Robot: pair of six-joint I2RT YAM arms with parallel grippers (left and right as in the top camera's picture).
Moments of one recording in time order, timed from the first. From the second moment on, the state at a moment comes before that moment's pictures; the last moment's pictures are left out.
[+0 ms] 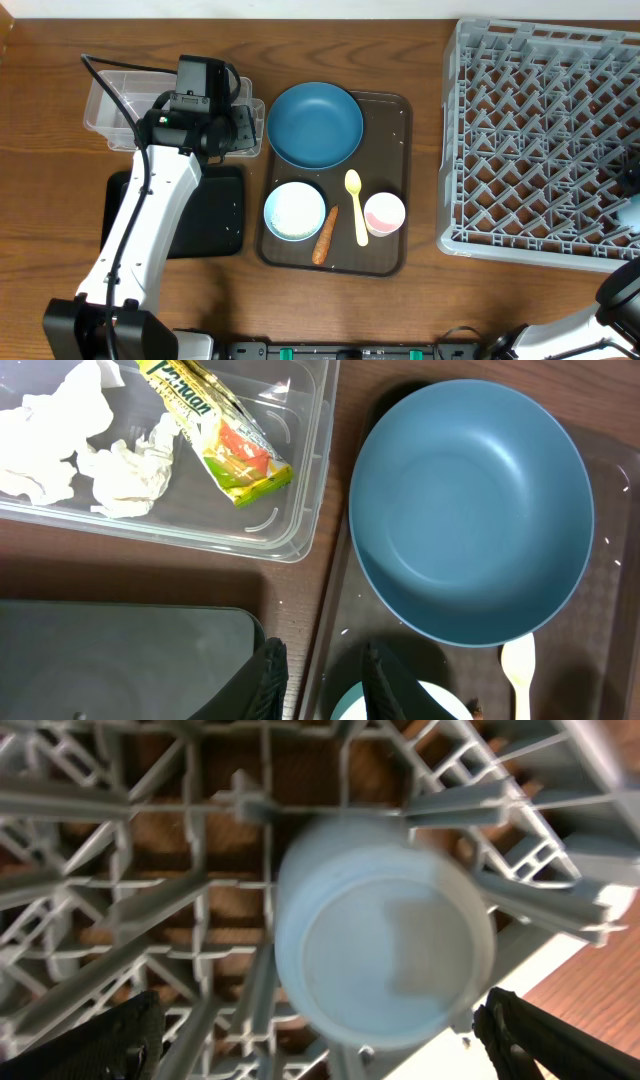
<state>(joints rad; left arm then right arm) -0.14 1.53 1.33 -0.84 0.04 -0.30 -0.76 1.84 1.47 -0.96 0.07 0.13</state>
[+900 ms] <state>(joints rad) -0.33 1.55 1.33 -0.84 0.09 -0.29 -0.28 1.67 1.63 -1.01 -0.38 0.02</state>
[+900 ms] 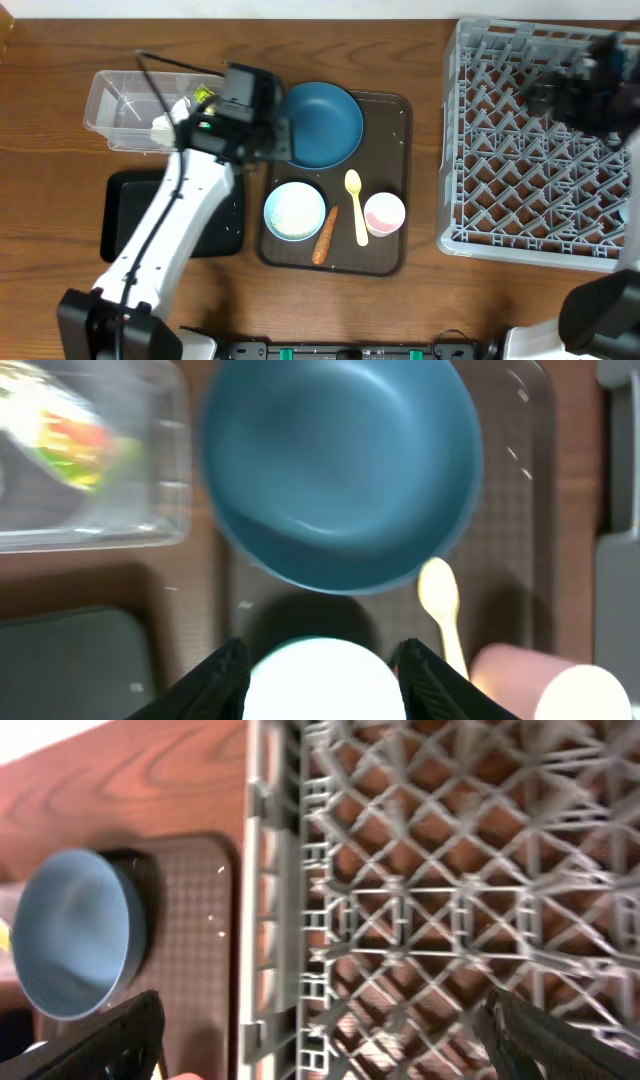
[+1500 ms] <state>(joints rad) -0.69 1.75 1.33 -0.84 0.10 -0.29 -0.11 1.67 1.63 -1.01 -0.19 0.10</state>
